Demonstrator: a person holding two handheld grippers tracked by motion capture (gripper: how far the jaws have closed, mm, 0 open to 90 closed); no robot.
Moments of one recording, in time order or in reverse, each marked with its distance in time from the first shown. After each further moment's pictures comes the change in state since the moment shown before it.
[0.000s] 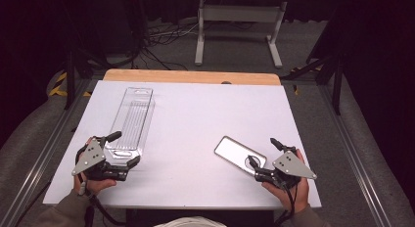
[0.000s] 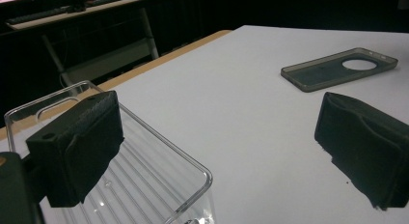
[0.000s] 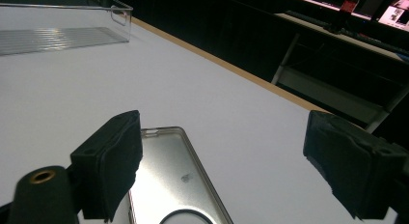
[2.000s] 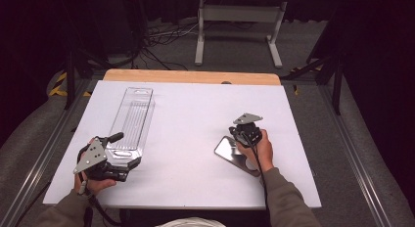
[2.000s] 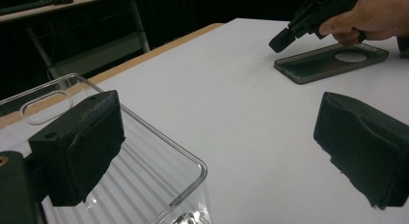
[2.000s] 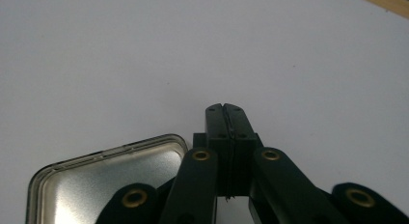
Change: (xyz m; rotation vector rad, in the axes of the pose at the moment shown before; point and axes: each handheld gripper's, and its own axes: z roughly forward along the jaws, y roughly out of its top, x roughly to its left) left arm 0.002 -0.004 0.003 0.023 -0.043 -0.010; right arm -0.010 0.004 0.161 0.436 0.167 0.097
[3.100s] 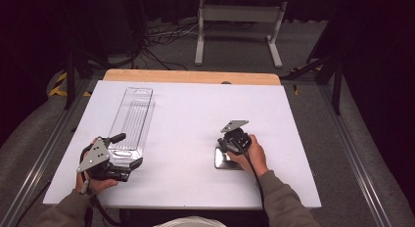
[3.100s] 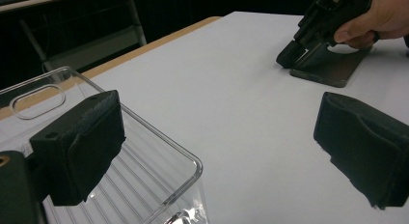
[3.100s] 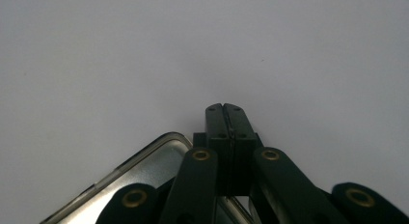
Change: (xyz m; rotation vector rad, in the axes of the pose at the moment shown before) left arm -0.001 -0.001 0.005 0.023 -0.005 0.001; right arm 0.034 0.001 0.005 0.100 0.167 -0.077
